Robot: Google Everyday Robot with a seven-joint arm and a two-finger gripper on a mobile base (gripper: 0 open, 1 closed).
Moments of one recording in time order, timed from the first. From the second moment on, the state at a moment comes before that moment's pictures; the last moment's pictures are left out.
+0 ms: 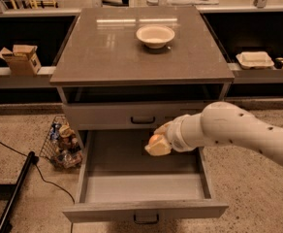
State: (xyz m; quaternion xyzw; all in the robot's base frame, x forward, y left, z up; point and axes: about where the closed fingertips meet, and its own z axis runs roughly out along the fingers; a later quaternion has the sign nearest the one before) arm 0.528 -0.054 0.687 -0.47 0.80 0.15 0.34
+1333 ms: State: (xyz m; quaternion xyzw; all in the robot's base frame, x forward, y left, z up) arm 0.534 0.010 0.551 -0.47 0.80 0.20 0.30
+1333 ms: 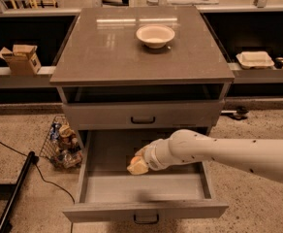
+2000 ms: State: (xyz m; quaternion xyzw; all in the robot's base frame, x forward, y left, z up) arm 0.556 0.039 0.463 -0.47 0.80 0.22 0.31
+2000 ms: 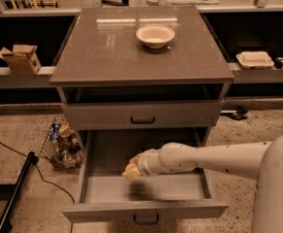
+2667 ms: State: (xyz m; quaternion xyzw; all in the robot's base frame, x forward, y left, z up) arm 0.581 0.055 0.407 -0.44 0.80 0.22 0.33
